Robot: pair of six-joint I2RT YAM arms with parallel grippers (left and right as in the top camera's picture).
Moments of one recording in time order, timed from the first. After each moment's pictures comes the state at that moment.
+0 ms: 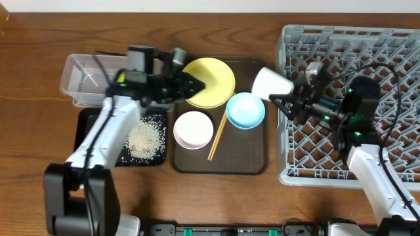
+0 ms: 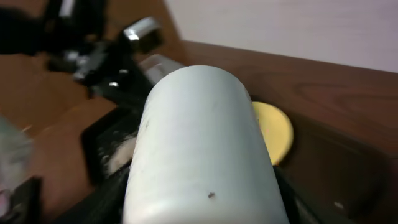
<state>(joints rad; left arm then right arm) -0.11 1.63 1.14 -0.42 0.81 -0.40 -0.04 1.34 0.71 0.26 -1.03 0.09</state>
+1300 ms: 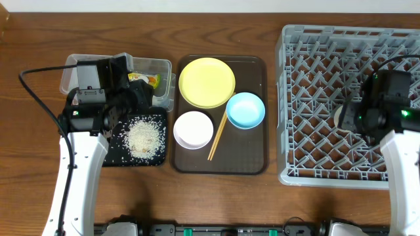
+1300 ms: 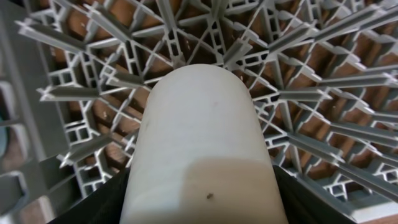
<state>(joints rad) 0.03 1.29 1.14 -0.73 0.33 -0.27 -0.18 1.34 1.13 -0.97 0.07 0.12</state>
